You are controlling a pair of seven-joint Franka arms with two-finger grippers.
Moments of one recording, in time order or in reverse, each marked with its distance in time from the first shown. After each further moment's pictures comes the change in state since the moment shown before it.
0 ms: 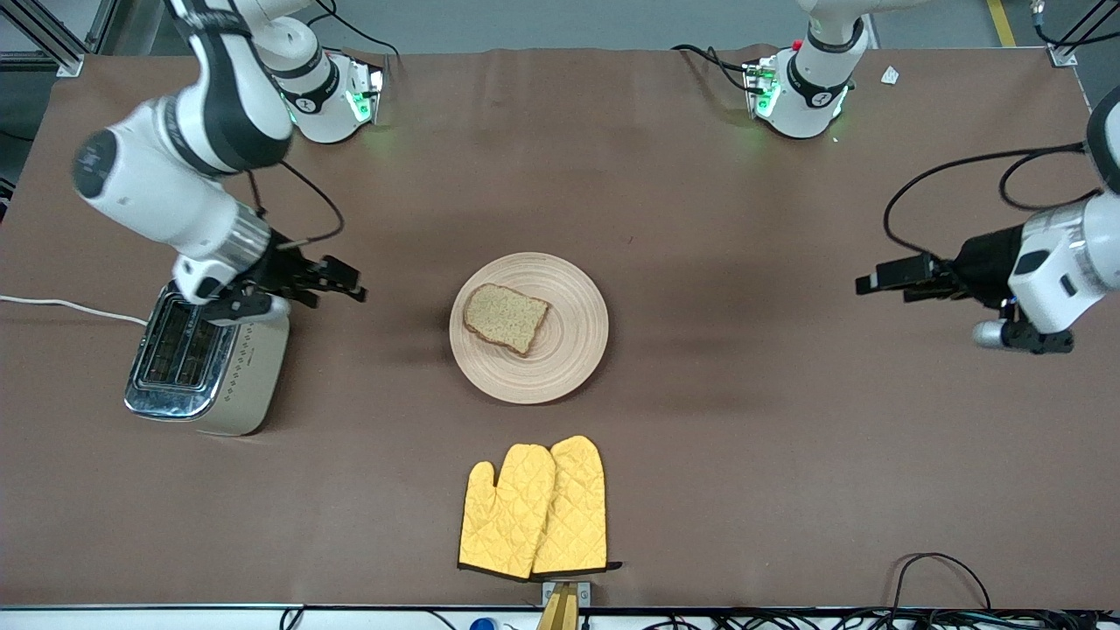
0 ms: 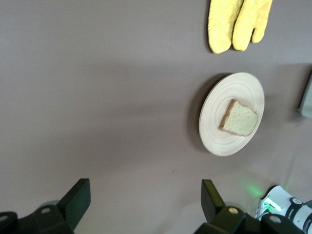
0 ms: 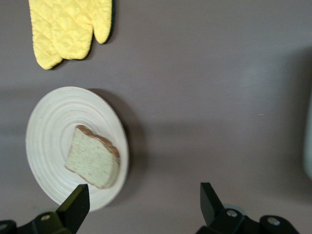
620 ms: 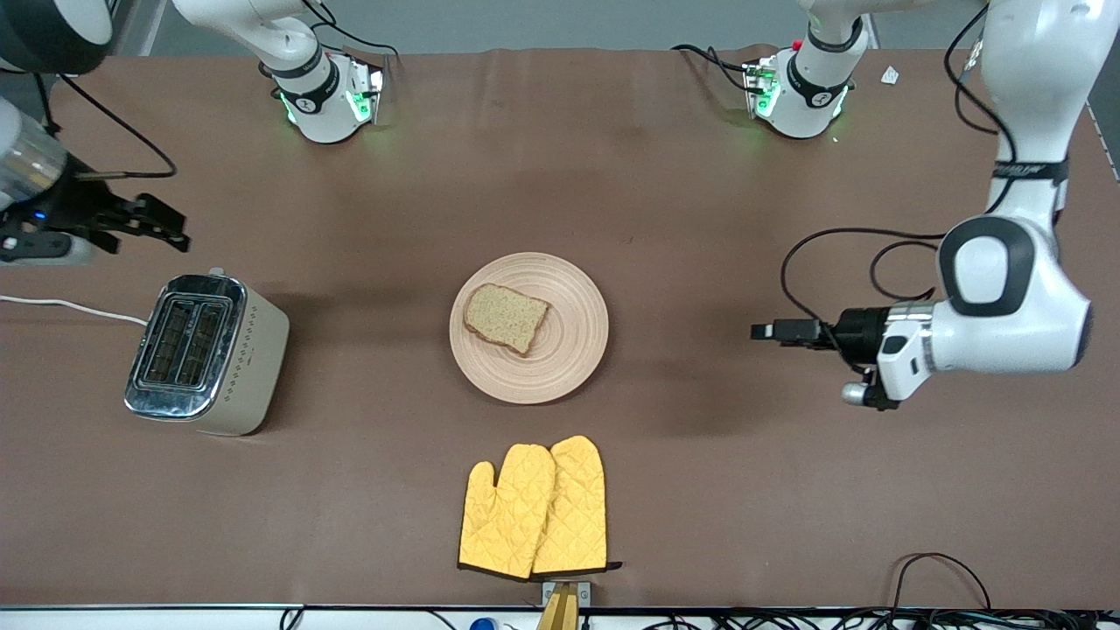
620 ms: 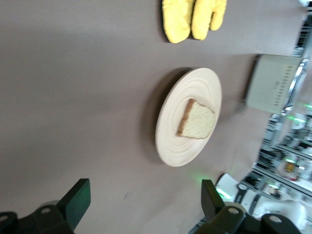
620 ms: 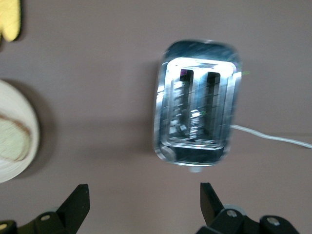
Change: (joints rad) left arm -0.035 0.261 -0.062 -0.077 -0.334 0.172 0.209; right arm -0.188 -0.092 -0.004 0.308 -0.388 -0.444 -0.004
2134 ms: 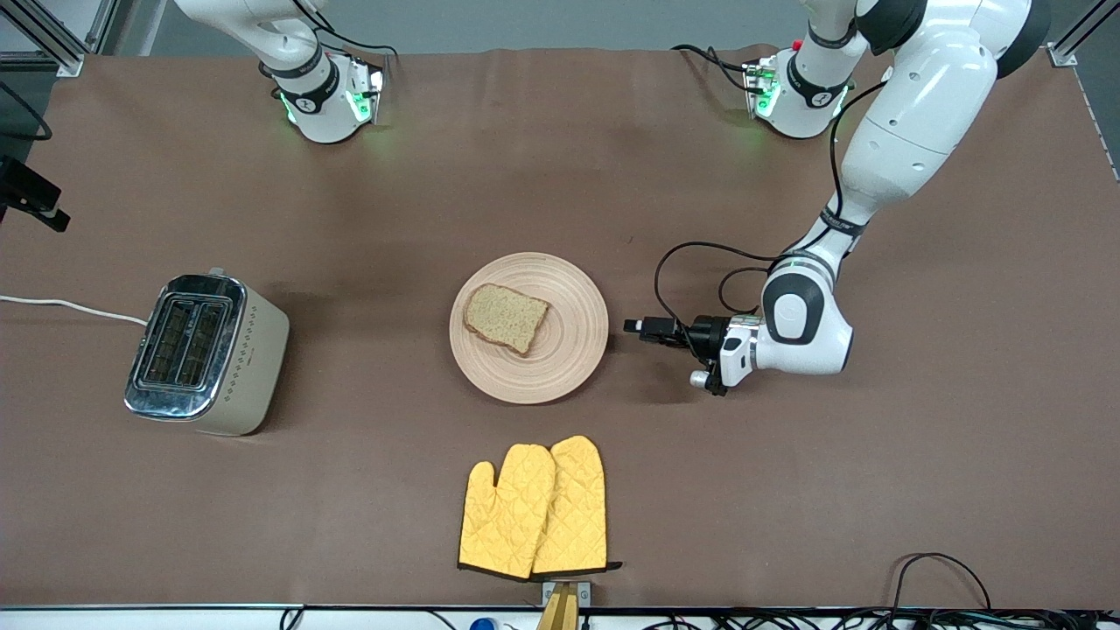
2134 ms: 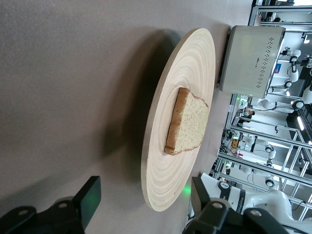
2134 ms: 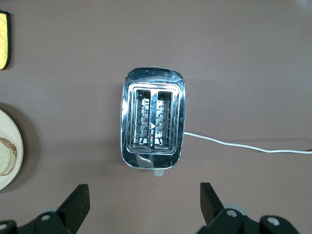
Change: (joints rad) left arm -0.140 0.278 -0.102 -0.121 -0.374 0.253 0.410; right arm -0.132 0.022 0.035 0.179 -0.001 -0.102 -0.086
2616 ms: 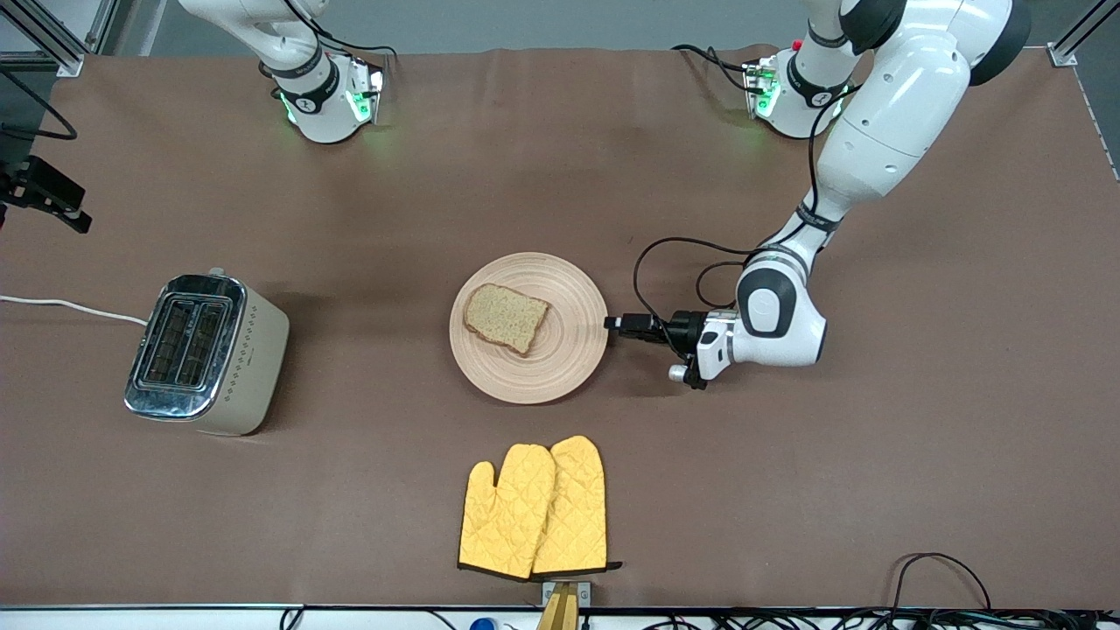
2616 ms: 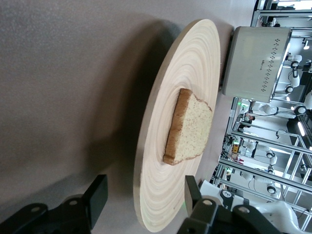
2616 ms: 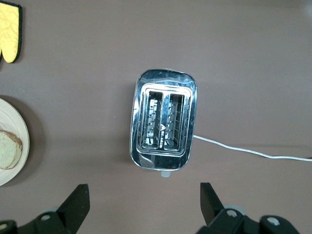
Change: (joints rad) left arm -0.071 0.020 0.000 -0.001 -0.076 0.078 0.021; right arm -0.133 0.019 0.183 0.030 0.000 -0.025 0.000
